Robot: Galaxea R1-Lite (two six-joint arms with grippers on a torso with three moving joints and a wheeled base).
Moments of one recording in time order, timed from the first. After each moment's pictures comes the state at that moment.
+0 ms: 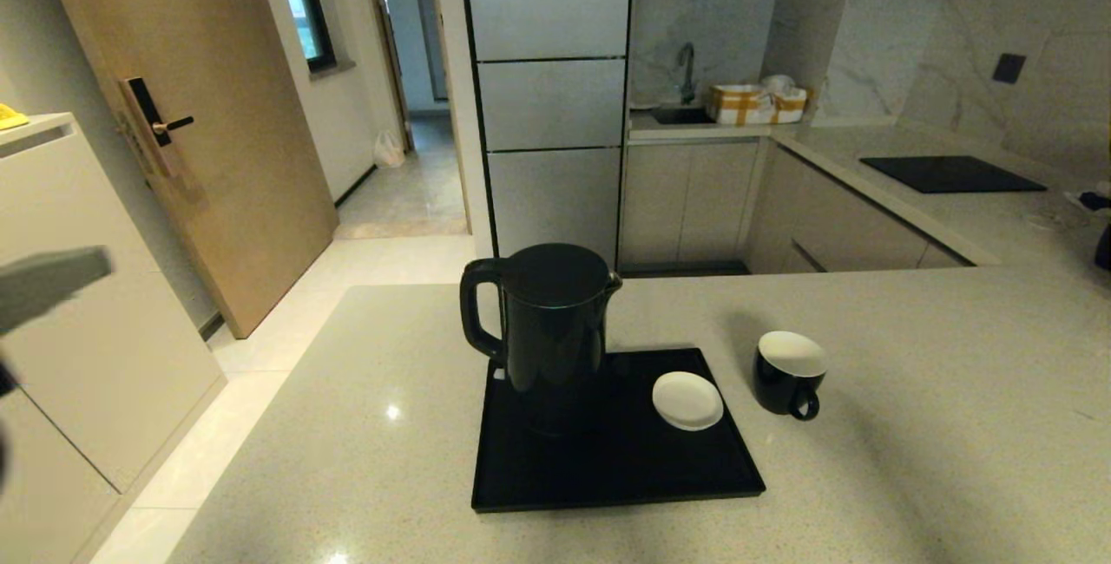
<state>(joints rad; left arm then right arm) -0.28 0.84 -0.86 0.12 0.12 -0.14 -0.01 0.00 0.00 0.00 0.01 -0.03</state>
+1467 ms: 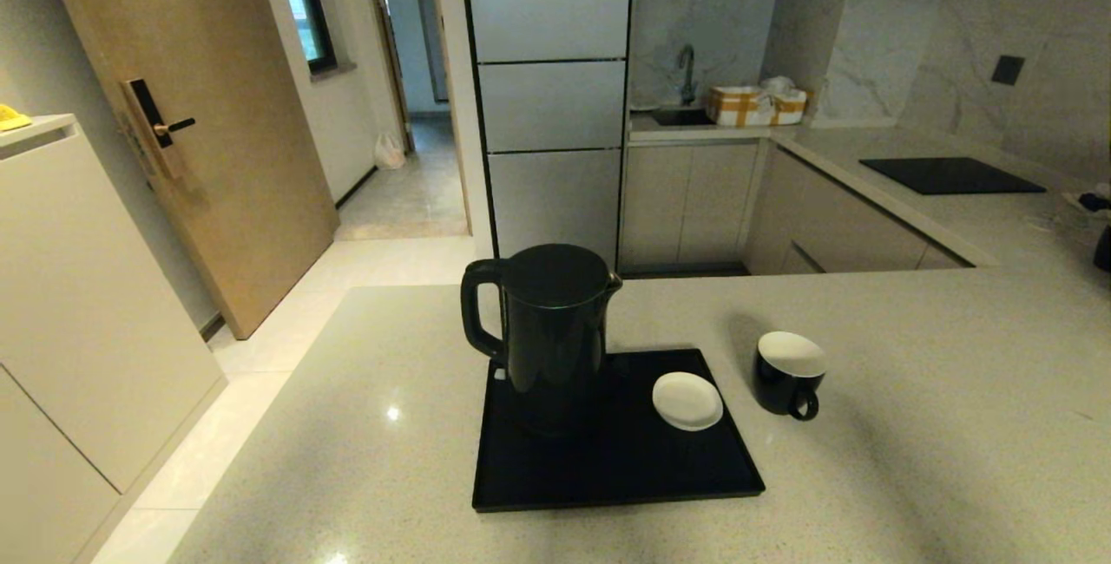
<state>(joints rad) 0.00 0.01 -0.02 -0.02 -0.06 0.03 -0.01 0.00 0.00 0.00 0.01 -0.03</state>
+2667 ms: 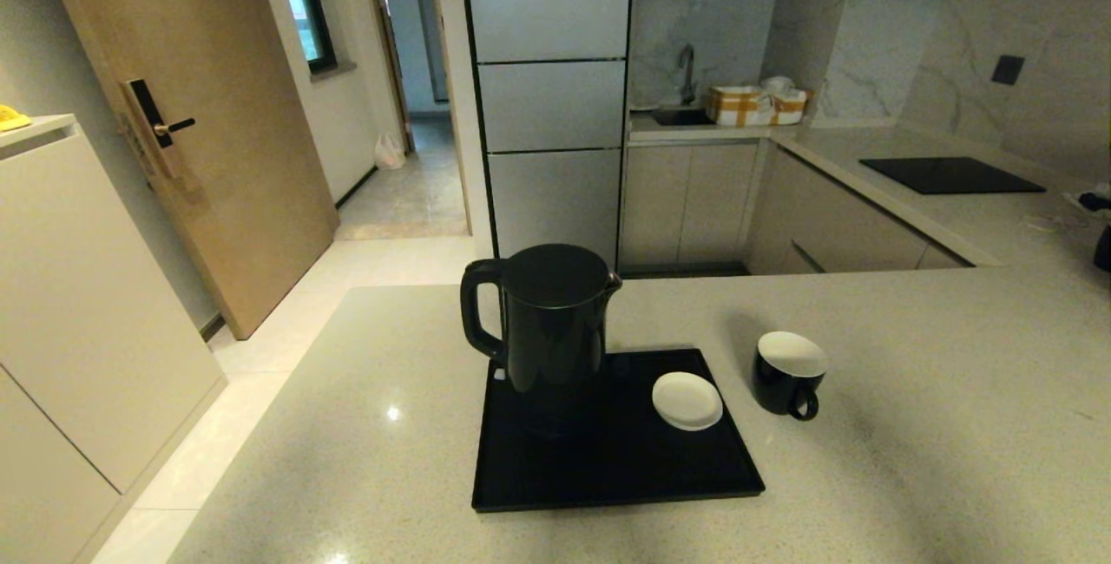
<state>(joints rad) 0.00 0.00 0.00 -0.01 -0.01 0.02 -0.01 0.11 -0.13 0.06 0.03 -0.04</state>
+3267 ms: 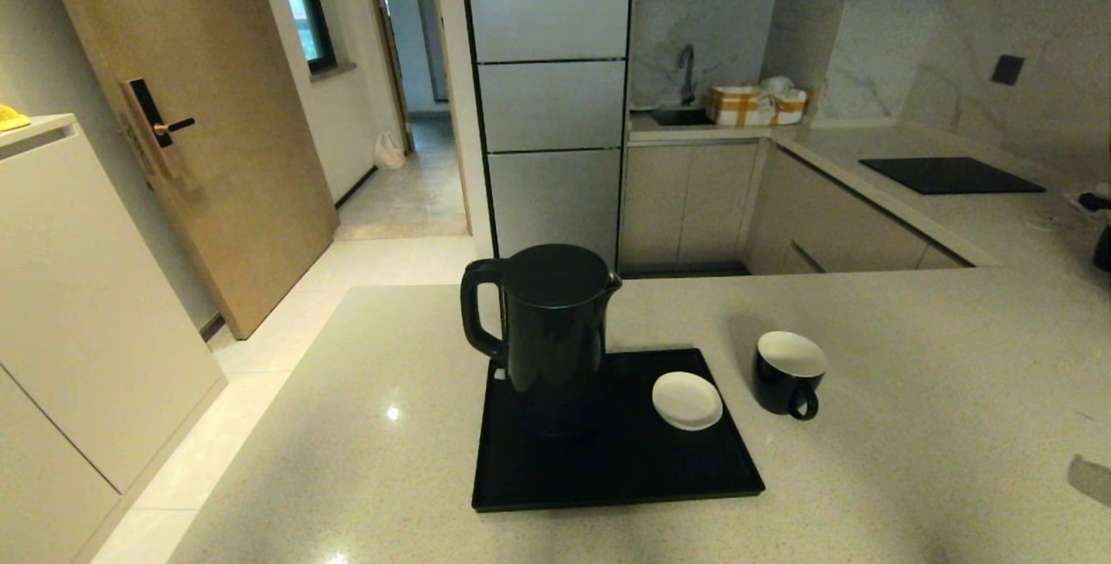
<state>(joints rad) 0.00 0.00 0.00 -0.01 -0.01 0.02 -0.02 0.90 -0.41 0.09 0.05 0.17</state>
